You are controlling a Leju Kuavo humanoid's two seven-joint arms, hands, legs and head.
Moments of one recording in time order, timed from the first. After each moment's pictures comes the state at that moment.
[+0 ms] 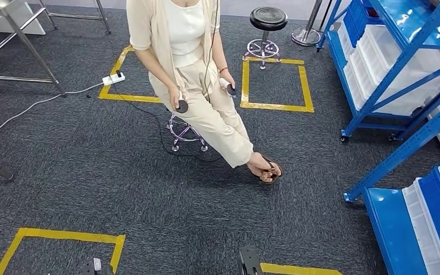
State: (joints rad) left arm -0.30 -0.27 0.82 -0.22 -0.28 -0.06 -0.27; right arm -0.15 0.23 0.27 -0.23 -0.24 -0.31 -0.19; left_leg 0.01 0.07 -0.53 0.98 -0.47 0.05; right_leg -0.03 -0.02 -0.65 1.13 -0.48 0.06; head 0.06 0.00
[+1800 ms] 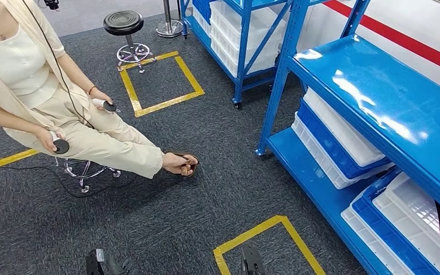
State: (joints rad) left arm -0.32 -0.28 0.73 -0.24 -0.19 -0.06 -0.26; right arm -0.16 0.23 0.29 -0.23 -0.30 -0.33 -0.21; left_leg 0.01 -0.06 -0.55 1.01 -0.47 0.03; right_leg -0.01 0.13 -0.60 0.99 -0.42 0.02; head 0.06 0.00
